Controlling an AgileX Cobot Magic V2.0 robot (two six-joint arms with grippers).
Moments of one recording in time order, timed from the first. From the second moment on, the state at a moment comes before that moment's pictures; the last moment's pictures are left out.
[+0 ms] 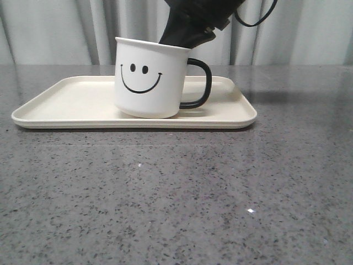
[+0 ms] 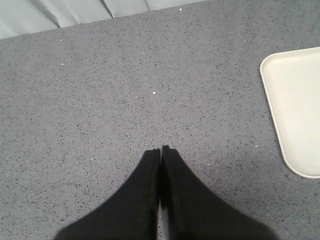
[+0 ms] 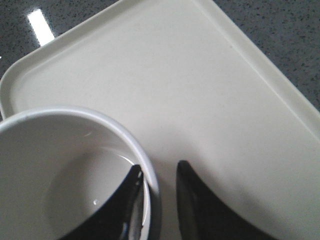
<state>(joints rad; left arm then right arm) 0.04 1.00 -1.47 0.09 1.24 0.09 0.38 1.93 -1.68 0.77 0.92 -0.90</state>
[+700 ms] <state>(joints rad) 0.04 1.00 -1.47 0.09 1.24 0.09 0.38 1.93 -1.70 0.76 0.92 -0.90</state>
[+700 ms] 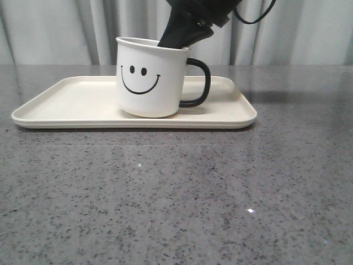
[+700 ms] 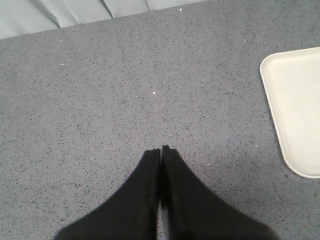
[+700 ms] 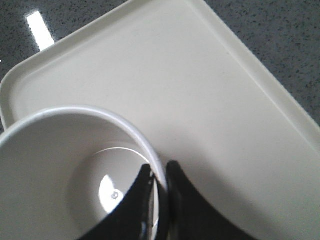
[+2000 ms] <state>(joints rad) 0.04 1.00 -1.47 0.08 1.24 0.09 0.47 2.06 -2.16 0.58 1.25 -0.88</state>
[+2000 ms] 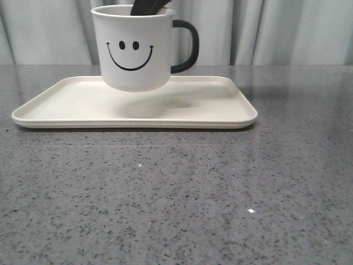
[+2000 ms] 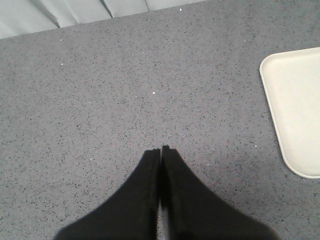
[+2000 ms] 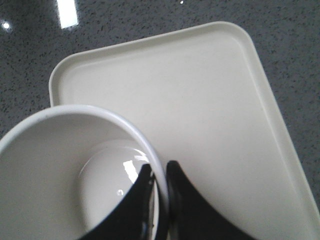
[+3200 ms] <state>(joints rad) 0.04 1.00 -1.42 0.07 1.22 0.09 0.47 2.15 -2.19 0.57 1.25 -0.86</state>
